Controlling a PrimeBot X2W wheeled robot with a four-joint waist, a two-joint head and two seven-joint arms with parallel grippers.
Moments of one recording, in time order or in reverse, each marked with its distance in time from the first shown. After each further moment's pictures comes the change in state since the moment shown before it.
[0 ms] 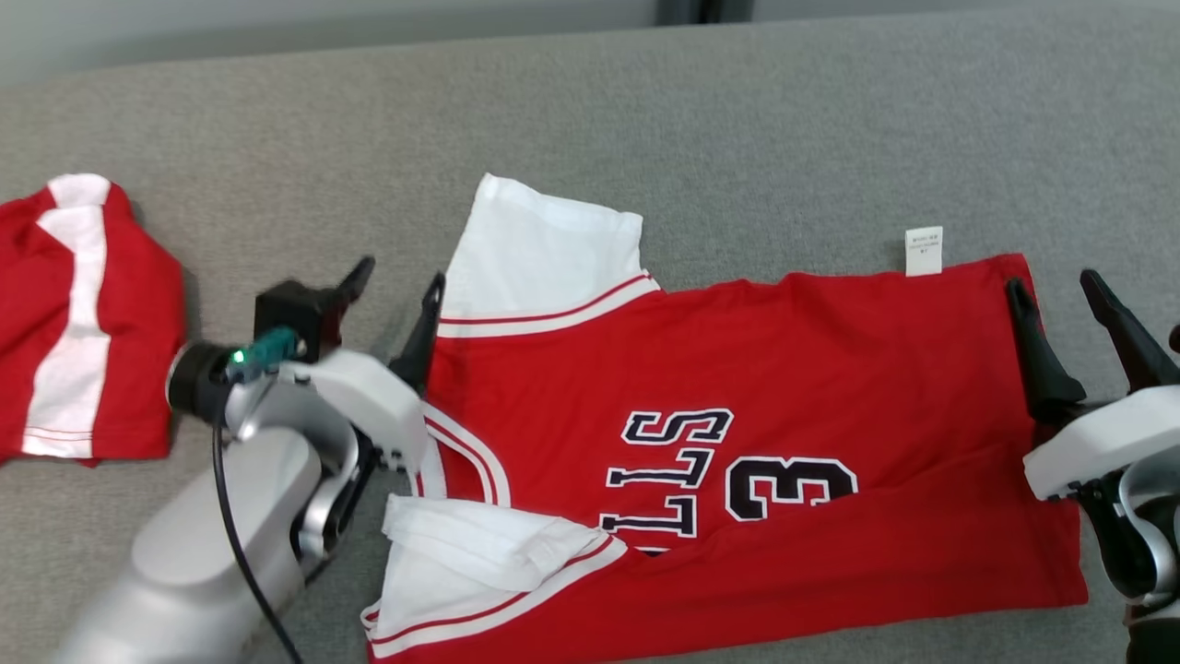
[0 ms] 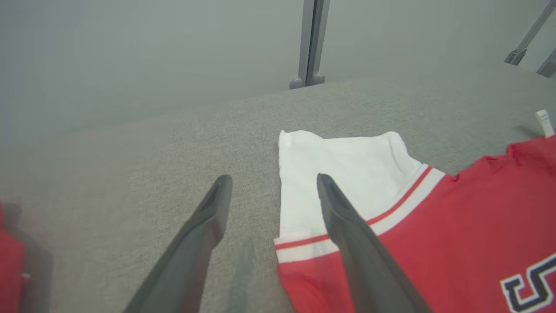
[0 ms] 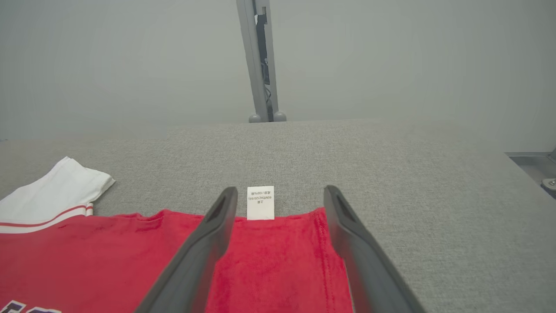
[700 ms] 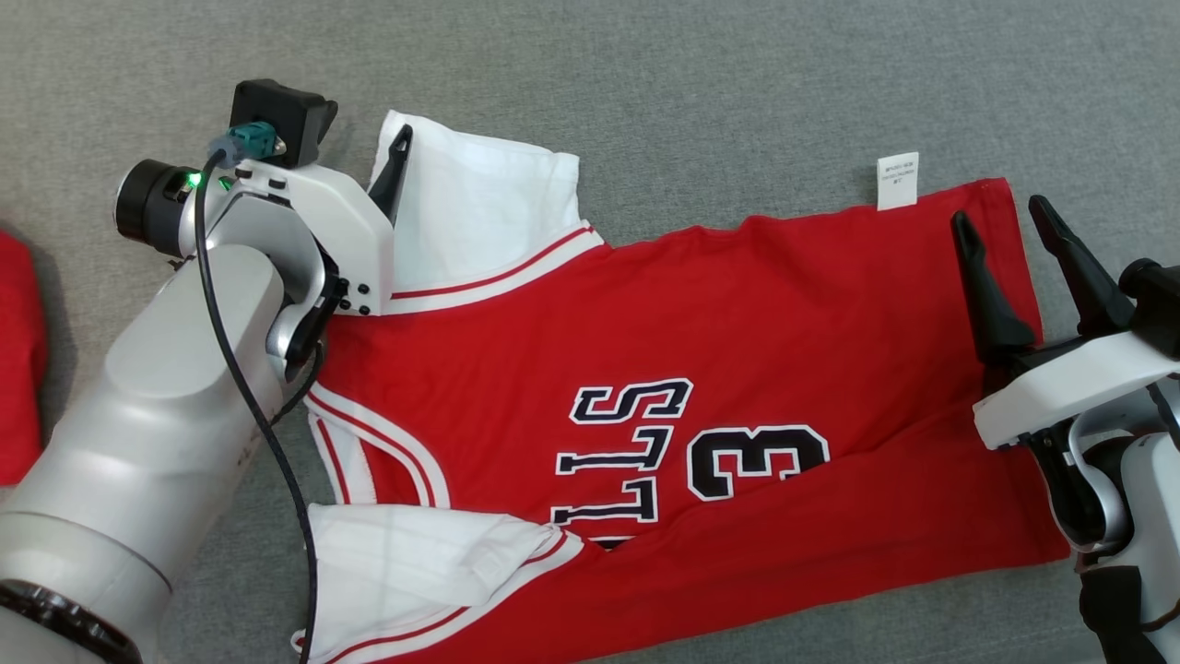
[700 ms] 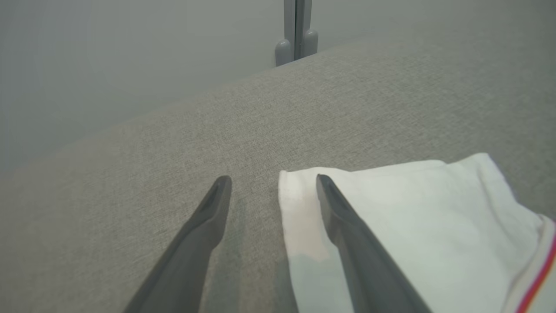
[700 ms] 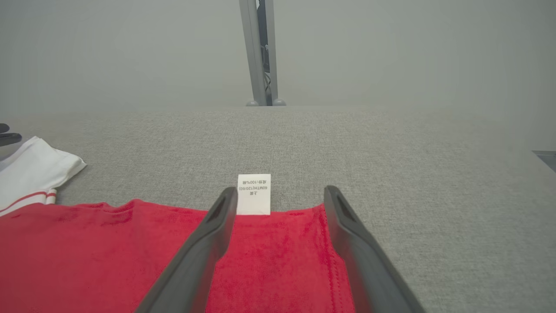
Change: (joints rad) left arm -0.371 -0.111 -0.044 0.422 0.036 -0.179 0.101; right arm -0.120 0.034 0.081 0.014 -0.042 0.000 -0.051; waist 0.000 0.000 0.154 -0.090
